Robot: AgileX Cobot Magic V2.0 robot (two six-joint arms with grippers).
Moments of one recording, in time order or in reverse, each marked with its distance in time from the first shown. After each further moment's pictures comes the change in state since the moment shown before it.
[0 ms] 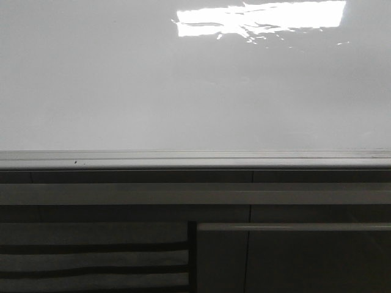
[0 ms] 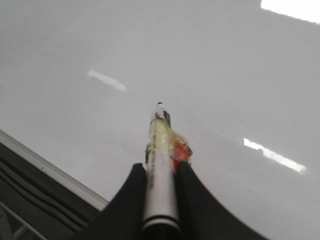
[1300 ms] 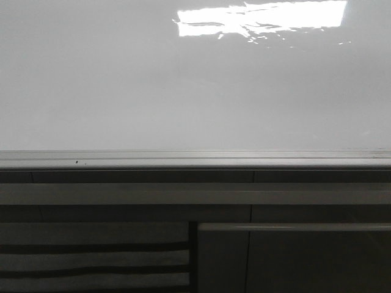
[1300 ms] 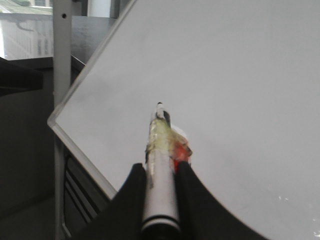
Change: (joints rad) left arm 0.000 0.000 0.001 0.005 -0.024 -0.005; right arm 0.005 0.005 0.000 -0.053 -0.347 -0.049
